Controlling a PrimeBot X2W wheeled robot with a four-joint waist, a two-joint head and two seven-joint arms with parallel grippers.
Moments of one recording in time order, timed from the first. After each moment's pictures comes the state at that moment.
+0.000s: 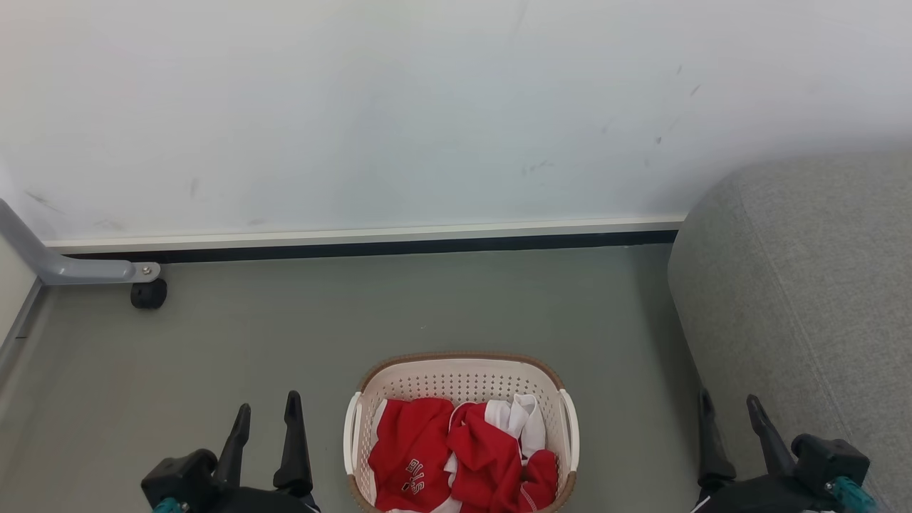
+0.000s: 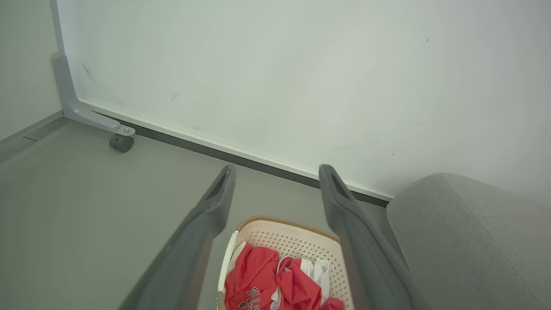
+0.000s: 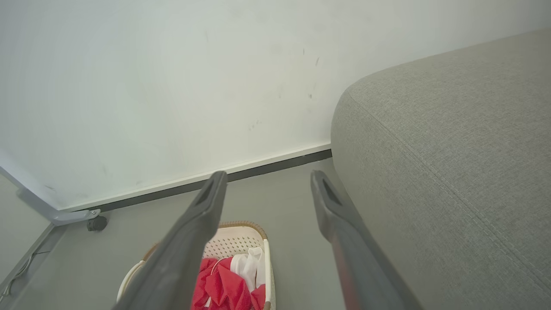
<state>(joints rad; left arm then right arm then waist) -0.03 0.05 -0.16 0.25 -0.56 0.08 -0.18 -0.05 -0.10 0.16 0.28 0.40 -0.08 -0.18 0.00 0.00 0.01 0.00</state>
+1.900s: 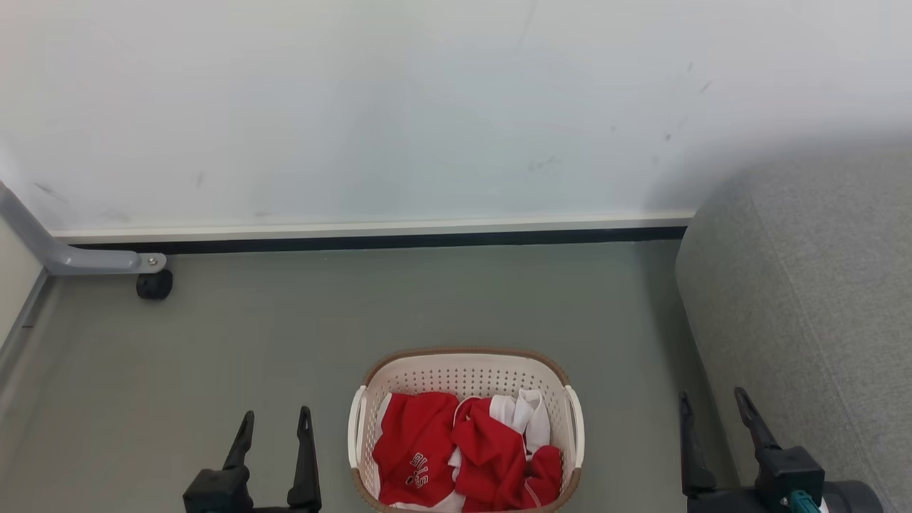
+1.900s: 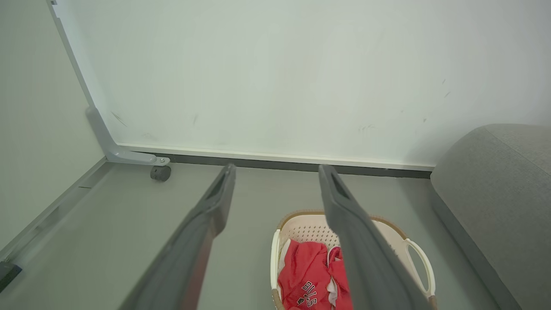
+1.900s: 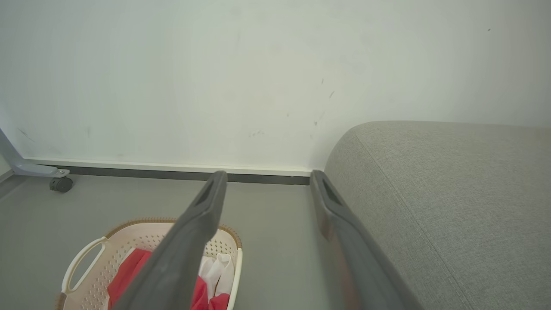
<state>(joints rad) -0.01 0.05 -0.18 0.29 -0.28 0.12 -0.23 -0.03 -0.08 0.17 0.25 0.08 -0.12 -0.23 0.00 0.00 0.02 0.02</state>
